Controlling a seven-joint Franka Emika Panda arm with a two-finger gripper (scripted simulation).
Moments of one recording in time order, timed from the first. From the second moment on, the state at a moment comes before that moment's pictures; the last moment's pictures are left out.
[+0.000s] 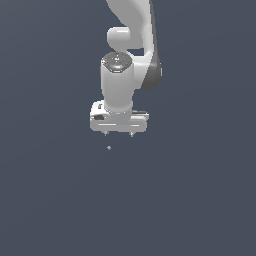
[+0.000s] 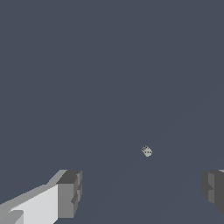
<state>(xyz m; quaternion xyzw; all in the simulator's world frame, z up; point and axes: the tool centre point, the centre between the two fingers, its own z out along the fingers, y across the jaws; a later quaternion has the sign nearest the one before) -0.001 -0.036 0.185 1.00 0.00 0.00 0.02</state>
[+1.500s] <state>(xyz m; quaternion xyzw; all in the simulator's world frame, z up) -0.007 -0.051 0.174 1.00 0.04 0.00 0.02</state>
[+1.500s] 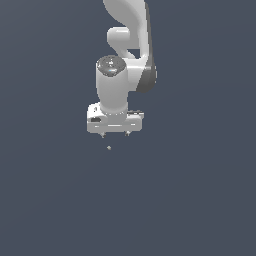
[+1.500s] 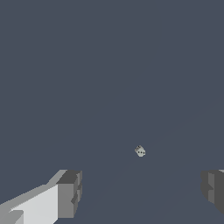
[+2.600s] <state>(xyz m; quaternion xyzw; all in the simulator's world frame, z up) -0.028 -0.089 0.087 0.96 0.28 0.00 0.01</state>
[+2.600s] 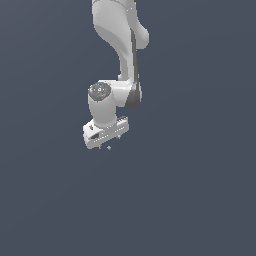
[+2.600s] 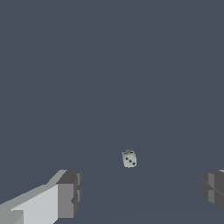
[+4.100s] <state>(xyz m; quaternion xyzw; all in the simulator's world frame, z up) -0.040 -0.098 0.018 0.94 0.35 0.00 0.00</state>
